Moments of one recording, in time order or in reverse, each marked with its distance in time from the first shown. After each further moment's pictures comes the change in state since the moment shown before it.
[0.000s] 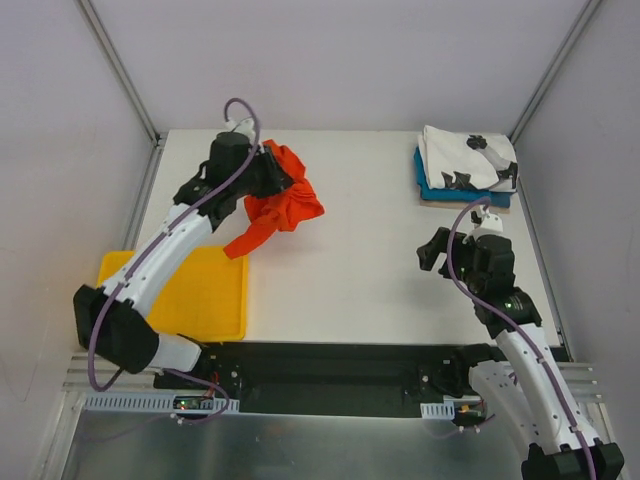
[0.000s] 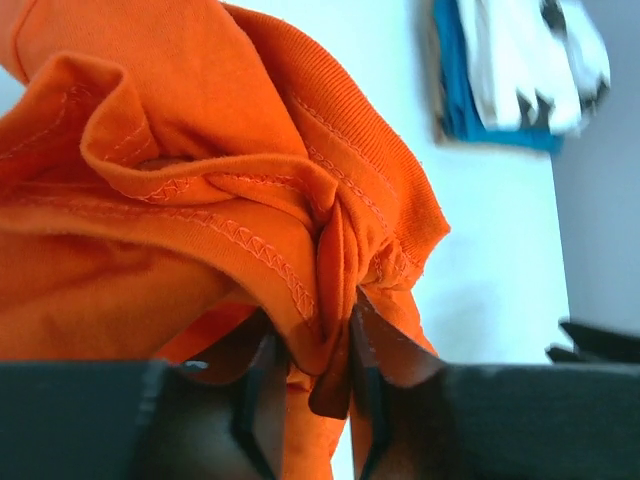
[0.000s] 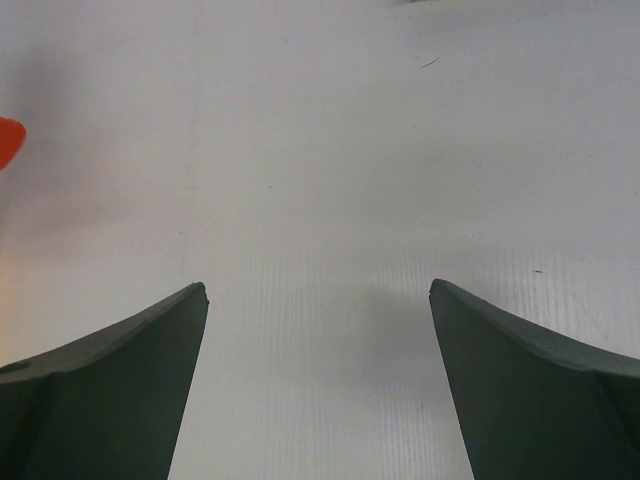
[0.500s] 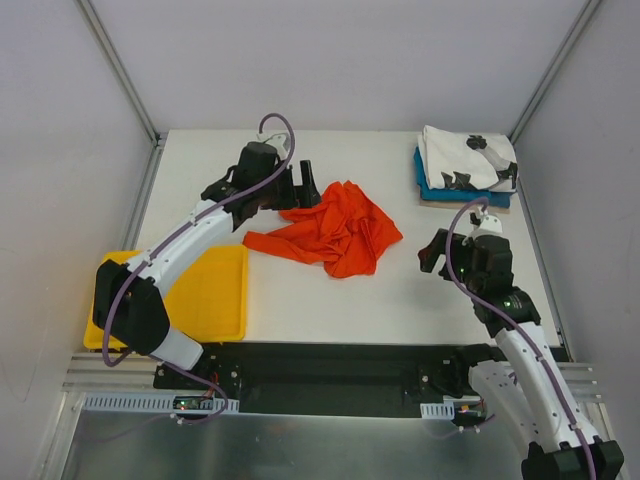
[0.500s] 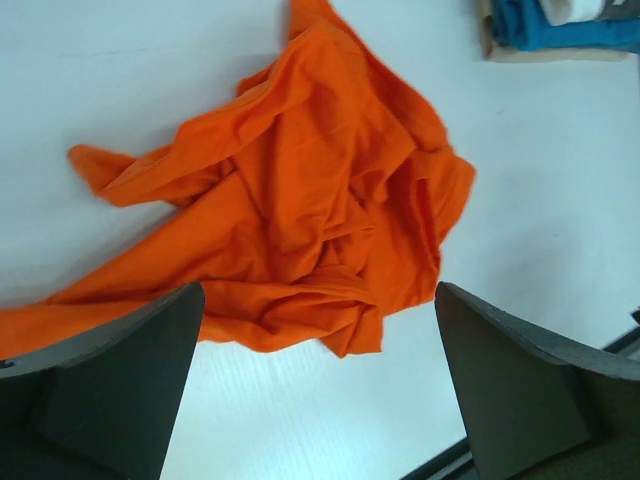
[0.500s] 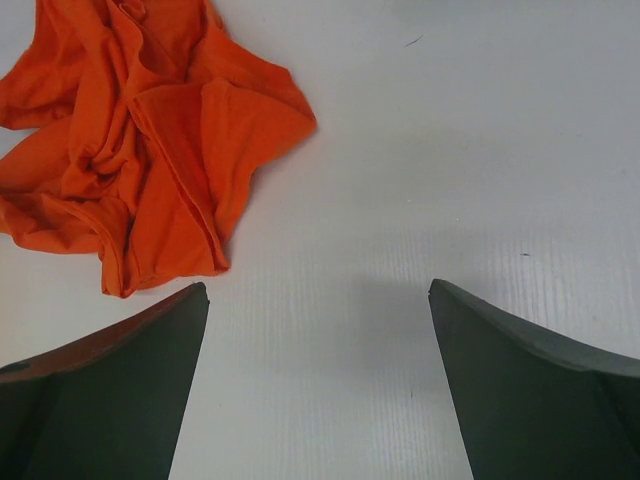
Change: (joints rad) left arm -0.113 0.194 0.046 0.023 0.058 0.134; right arm 0.000 -0.003 0.000 -0.039 0.037 -0.002
